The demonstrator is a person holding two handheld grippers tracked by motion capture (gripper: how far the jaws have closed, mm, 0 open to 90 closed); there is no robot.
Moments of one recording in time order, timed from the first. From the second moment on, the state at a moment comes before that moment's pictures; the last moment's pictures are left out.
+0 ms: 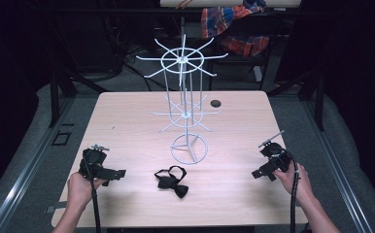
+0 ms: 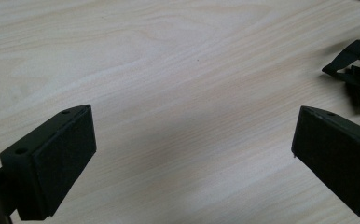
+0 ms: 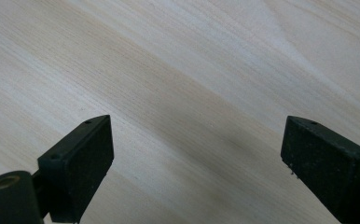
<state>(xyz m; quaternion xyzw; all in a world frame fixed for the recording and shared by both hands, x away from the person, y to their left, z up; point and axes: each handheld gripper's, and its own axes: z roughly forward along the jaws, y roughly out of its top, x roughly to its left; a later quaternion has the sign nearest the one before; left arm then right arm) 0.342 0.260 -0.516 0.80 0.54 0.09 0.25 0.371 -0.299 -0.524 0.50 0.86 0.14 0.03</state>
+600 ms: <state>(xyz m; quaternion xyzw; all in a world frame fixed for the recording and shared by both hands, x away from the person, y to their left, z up) 0.341 0.240 -0.506 0.81 0.50 0.09 0.30 0.371 -0.296 -0.524 0.49 0.86 0.14 0.03</state>
